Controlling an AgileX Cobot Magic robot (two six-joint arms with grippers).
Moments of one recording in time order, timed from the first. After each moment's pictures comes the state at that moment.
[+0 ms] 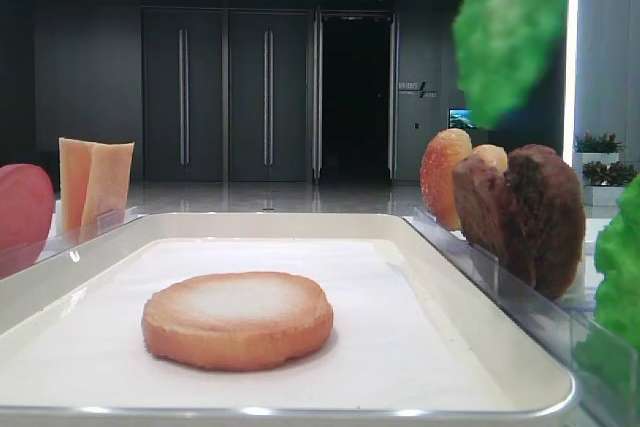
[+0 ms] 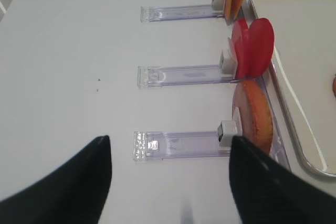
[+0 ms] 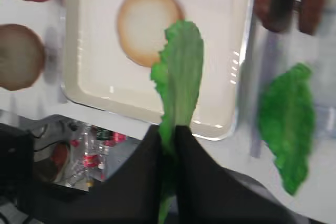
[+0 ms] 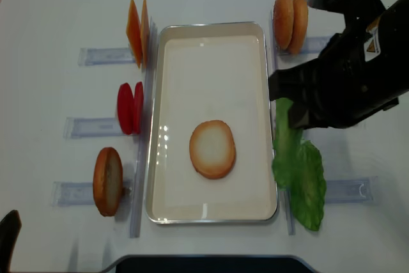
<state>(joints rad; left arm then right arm) 0.08 -0.02 -0.48 -0.01 1.11 0.09 0.69 1.25 -1.12 0.27 1.09 0.45</state>
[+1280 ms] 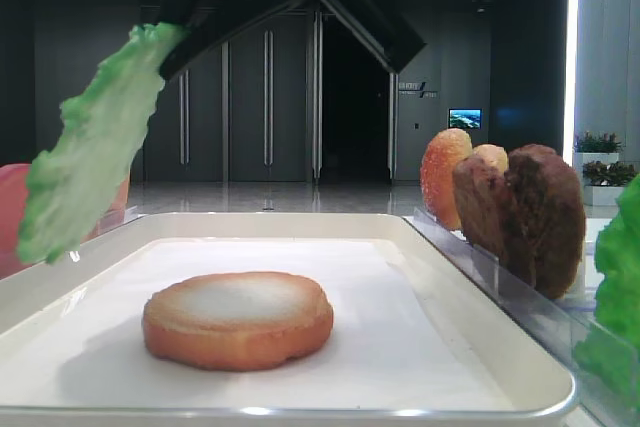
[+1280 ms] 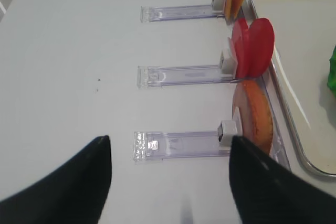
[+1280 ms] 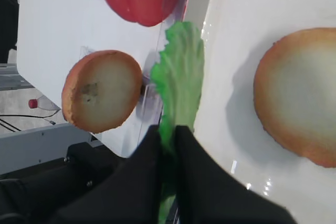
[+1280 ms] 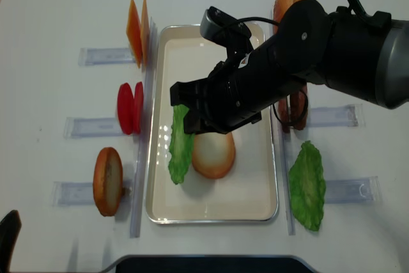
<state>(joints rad) 0.08 -0.02 -0.48 -0.01 1.11 0.09 0.77 1.69 -1.12 0.91 0.63 -0.09</state>
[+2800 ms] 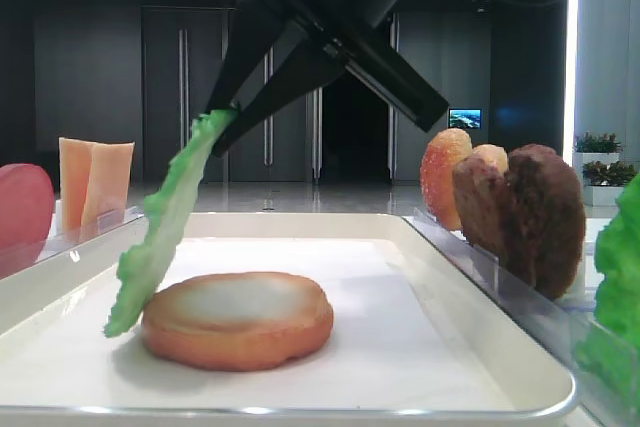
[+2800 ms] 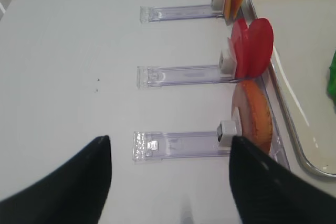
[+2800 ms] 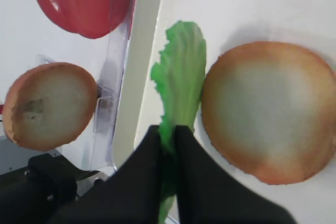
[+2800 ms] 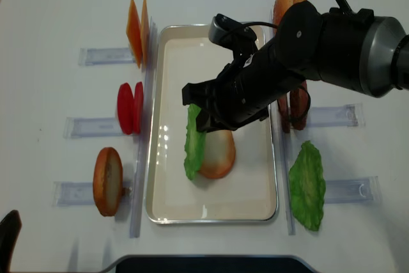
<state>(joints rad) 0.08 -0.02 -0.48 -0.02 1.11 0.09 0.71 1.76 -1.12 0.87 0.64 -0.13</state>
